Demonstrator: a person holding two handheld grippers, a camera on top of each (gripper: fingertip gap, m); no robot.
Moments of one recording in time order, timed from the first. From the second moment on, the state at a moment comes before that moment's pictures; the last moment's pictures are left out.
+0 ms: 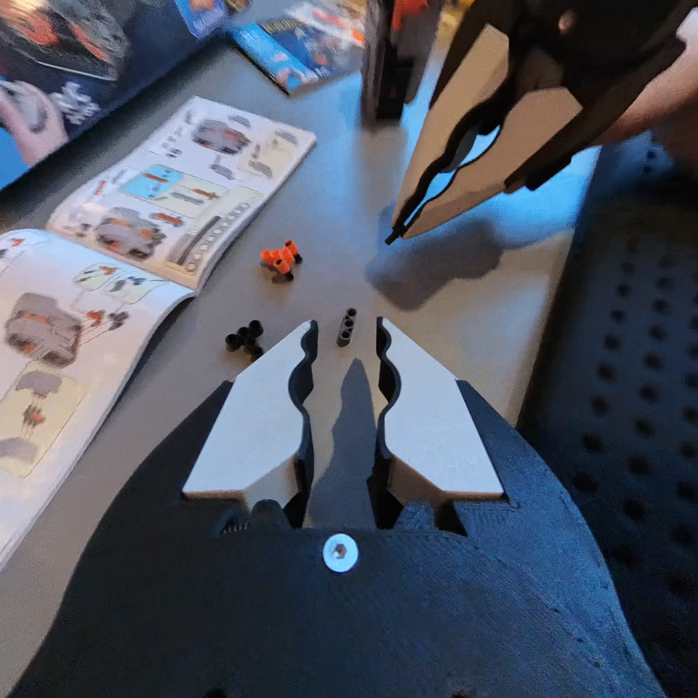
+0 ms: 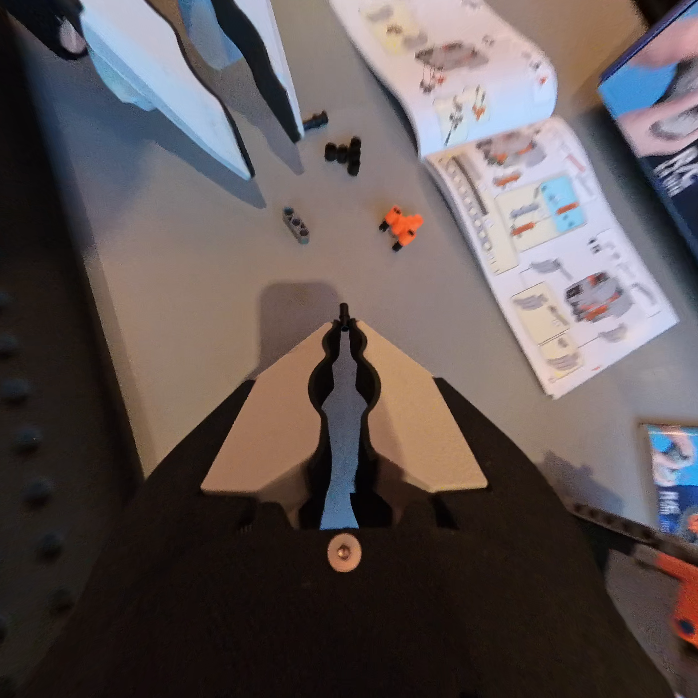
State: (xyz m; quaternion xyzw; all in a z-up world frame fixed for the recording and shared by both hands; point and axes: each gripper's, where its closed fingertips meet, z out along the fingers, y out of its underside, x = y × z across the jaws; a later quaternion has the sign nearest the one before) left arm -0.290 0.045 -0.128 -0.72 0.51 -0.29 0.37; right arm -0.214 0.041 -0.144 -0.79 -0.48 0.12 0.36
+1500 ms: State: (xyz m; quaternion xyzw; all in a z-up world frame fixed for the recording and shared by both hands) left arm -0.266 0.002 -0.045 -0.64 0.21 -0.71 0.18; right arm -0.280 0.010 -0.042 -0.57 -0.53 0.15 0.61
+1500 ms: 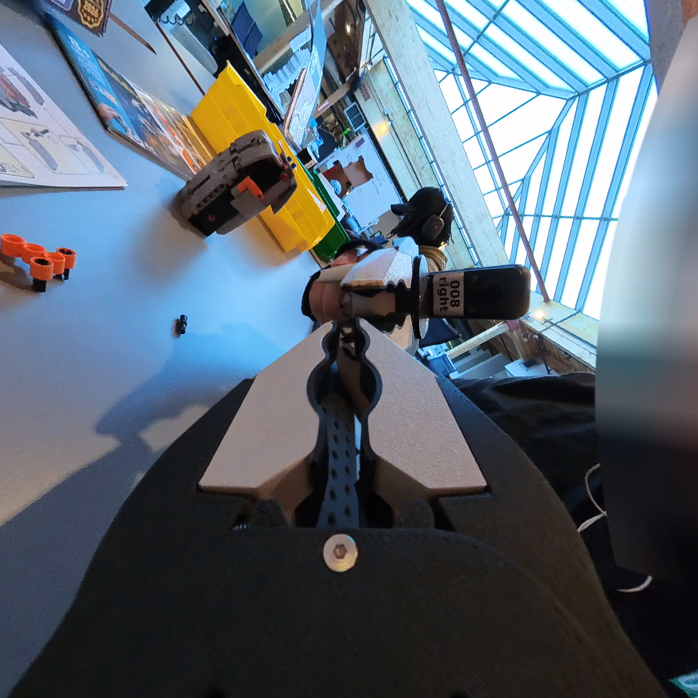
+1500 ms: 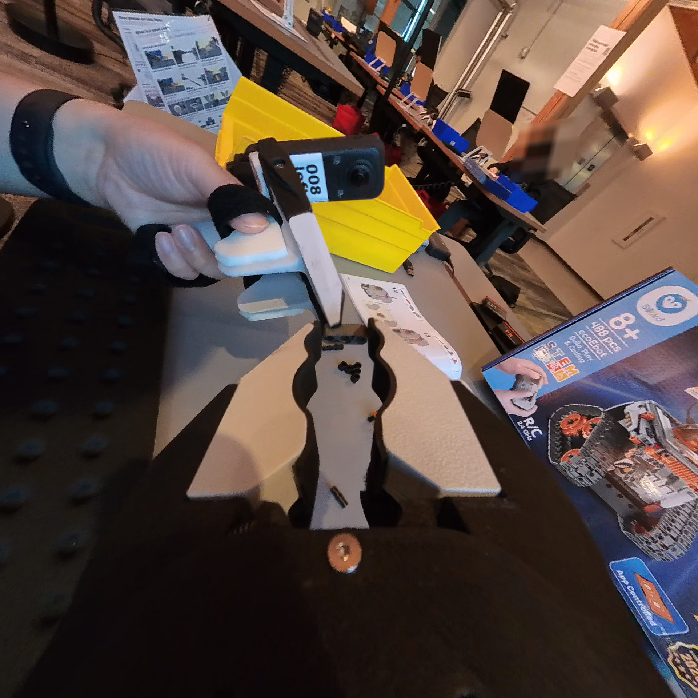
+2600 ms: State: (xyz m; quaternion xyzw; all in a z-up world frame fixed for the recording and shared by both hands) left arm -0.275 -0.016 -0.056 -0.64 0.27 -0.70 0.13; right arm -0.262 -0.003 -0.049 -0.58 -0.54 0.22 0.57
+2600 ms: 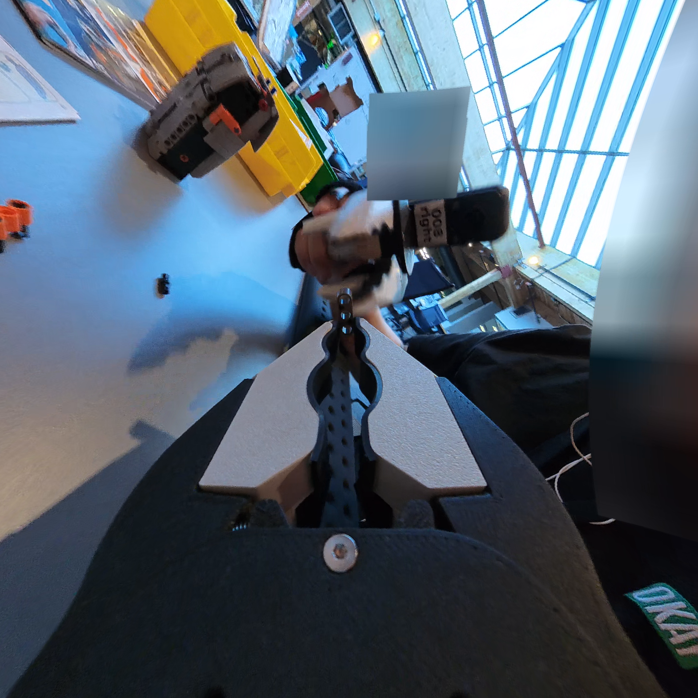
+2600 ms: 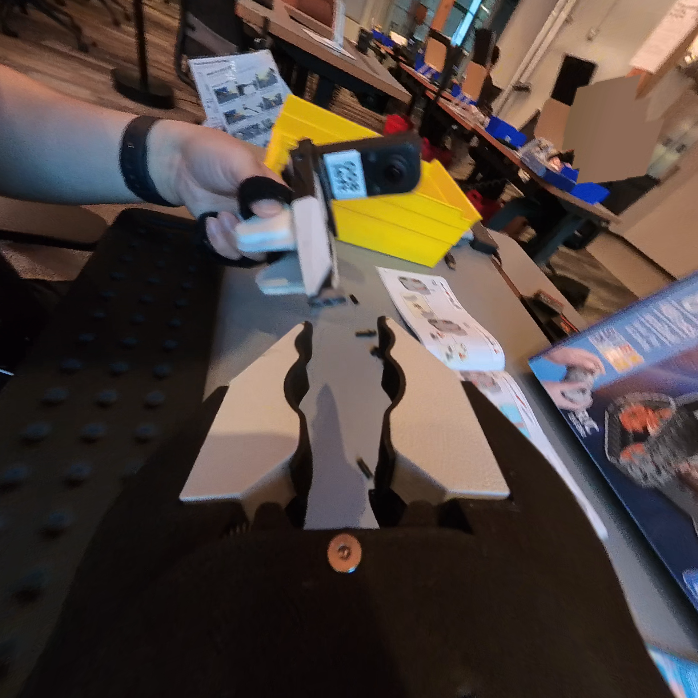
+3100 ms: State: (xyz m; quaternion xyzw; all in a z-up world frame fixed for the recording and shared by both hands) left arm -0.288 -0.028 -0.057 -0.66 0.29 -0.68 0.16; right arm -0.210 0.039 -0.160 -0.74 -0.57 0.16 0.33
